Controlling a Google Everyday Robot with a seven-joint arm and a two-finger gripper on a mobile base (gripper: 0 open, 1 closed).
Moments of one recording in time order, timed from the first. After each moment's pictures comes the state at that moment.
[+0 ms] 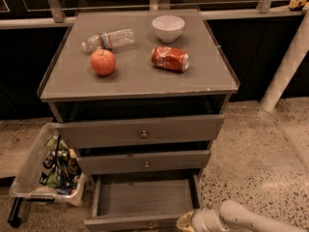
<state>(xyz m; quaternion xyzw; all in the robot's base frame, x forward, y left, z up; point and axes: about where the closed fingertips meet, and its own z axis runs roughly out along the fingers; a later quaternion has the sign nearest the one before) 0.407 -0.139 0.221 -0.55 0.74 0.26 0.28</state>
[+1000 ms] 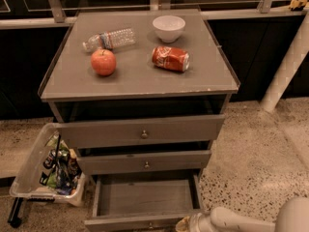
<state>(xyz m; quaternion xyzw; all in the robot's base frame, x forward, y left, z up) 0.414 -0.144 0.142 -0.54 0.77 0.22 0.26</state>
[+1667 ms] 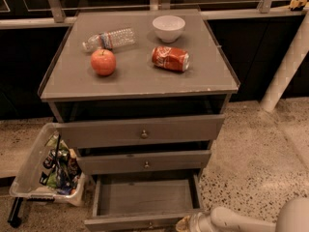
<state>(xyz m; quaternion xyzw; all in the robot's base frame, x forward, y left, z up) 0.415 -0.144 0.141 -0.54 0.77 0.21 0.26</state>
